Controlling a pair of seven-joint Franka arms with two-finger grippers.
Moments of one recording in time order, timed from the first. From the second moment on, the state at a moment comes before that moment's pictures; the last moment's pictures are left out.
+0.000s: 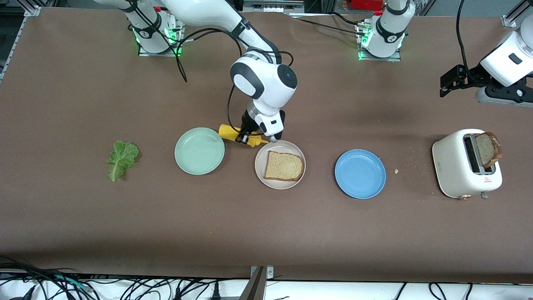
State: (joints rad) left arm -0.02 -0.04 -0.05 -1.64 0.02 1.53 0.07; right arm 0.82 0.73 0.01 -1.32 -0.42 1.81 -0.31
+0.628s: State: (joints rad) left arm -0.02 -0.04 -0.05 -1.64 0.02 1.53 0.07; right arm 0.60 0.57 0.01 -1.31 0.07 1.80 -0.44
